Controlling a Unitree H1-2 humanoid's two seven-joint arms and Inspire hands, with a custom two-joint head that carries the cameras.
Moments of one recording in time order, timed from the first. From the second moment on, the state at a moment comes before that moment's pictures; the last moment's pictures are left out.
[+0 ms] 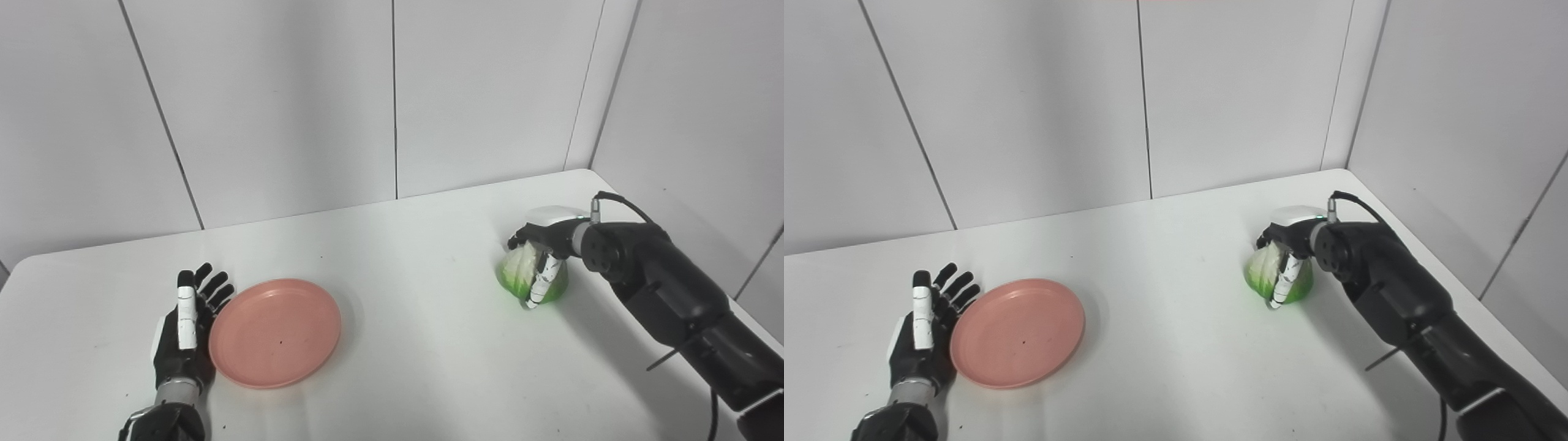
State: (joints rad) left arm -0.39 0.02 0.13 0.30 -0.19 0.10 -0.02; right arm -0.64 -0.68 0.30 0.18 -0.80 0.32 0.73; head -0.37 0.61
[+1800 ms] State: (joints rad) left arm -0.38 -0.03 0.12 0.27 -0.17 0.12 0.00; right arm -0.82 -0.74 0.34 0.12 -0.50 0.36 0.98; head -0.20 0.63
